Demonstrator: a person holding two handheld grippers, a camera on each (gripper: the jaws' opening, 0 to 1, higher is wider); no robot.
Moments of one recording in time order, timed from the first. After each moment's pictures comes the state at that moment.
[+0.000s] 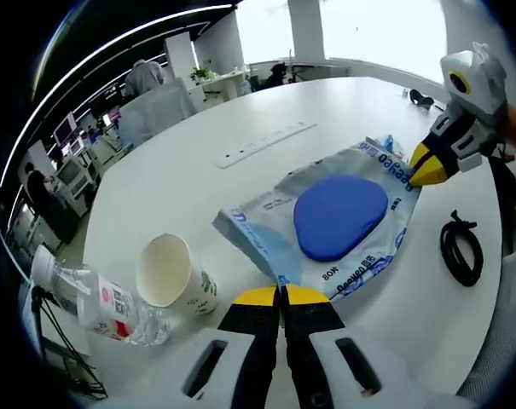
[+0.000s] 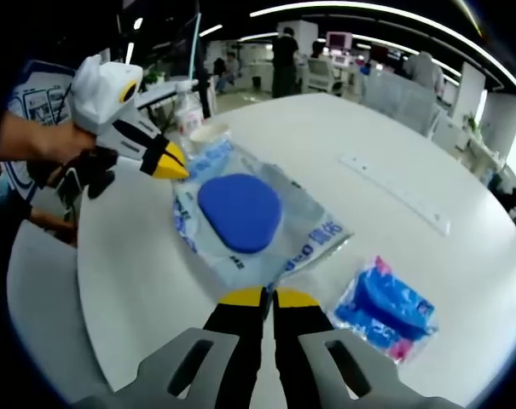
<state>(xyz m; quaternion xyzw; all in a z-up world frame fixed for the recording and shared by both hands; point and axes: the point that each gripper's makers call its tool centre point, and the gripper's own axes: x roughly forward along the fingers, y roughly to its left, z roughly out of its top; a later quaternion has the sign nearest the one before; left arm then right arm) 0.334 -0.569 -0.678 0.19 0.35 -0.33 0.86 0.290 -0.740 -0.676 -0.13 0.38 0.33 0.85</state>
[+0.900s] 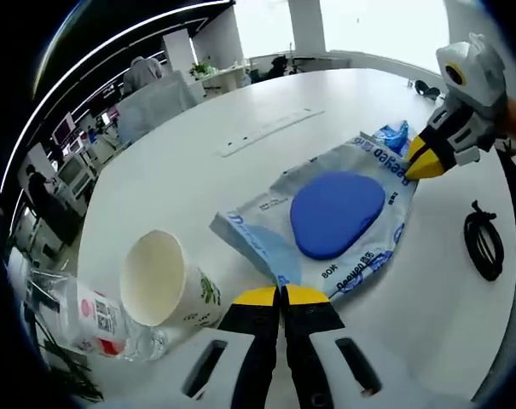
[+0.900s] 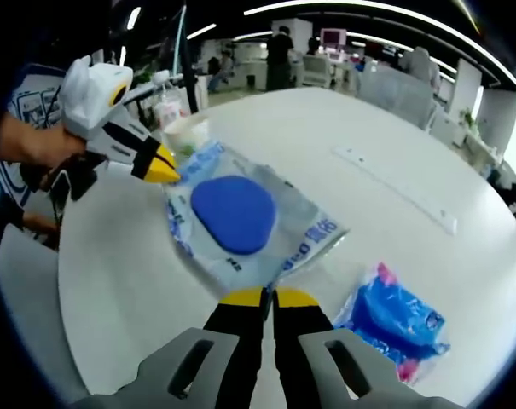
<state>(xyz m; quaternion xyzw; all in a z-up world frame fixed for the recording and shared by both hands) 0.357 -0.569 -0.711 0.21 0.36 -0.33 0.85 0.320 -0.741 -0.709 -0.13 0.39 0.31 0.86</state>
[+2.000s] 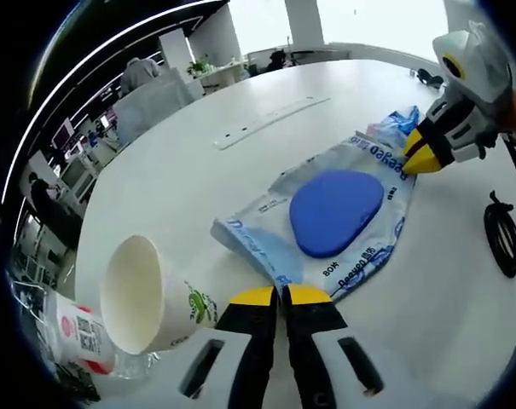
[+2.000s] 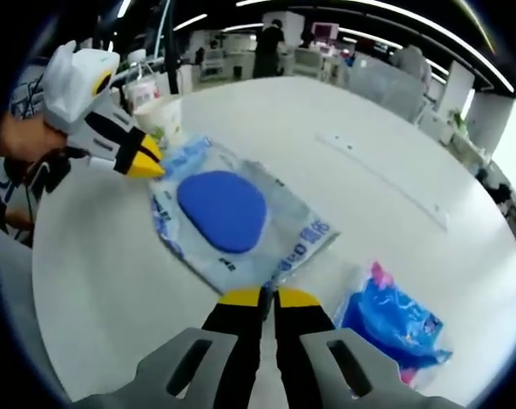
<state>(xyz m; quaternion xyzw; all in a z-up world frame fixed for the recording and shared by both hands) 0.373 -0.576 -0.731 0.23 0.36 -0.32 0.85 0.340 -0.751 -0.734 -0.16 0.39 0.27 0.86</state>
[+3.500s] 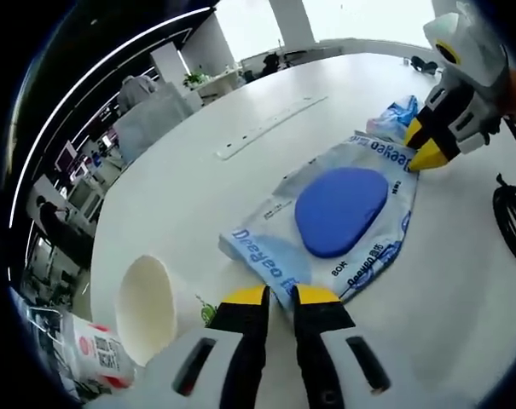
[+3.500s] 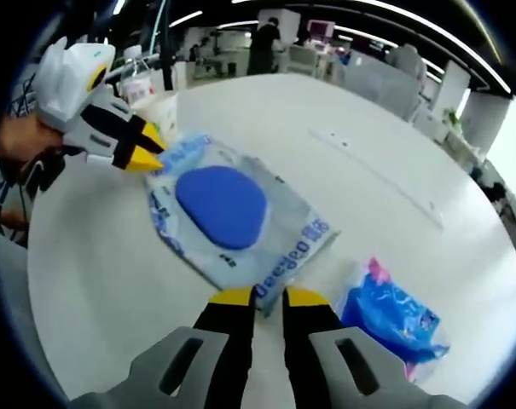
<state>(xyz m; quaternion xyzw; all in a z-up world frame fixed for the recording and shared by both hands) 0.382 -0.575 -0.726 0.28 0.33 -0.32 0.85 0.339 -0.753 -0.734 -0.17 0.40 0.26 0.86</state>
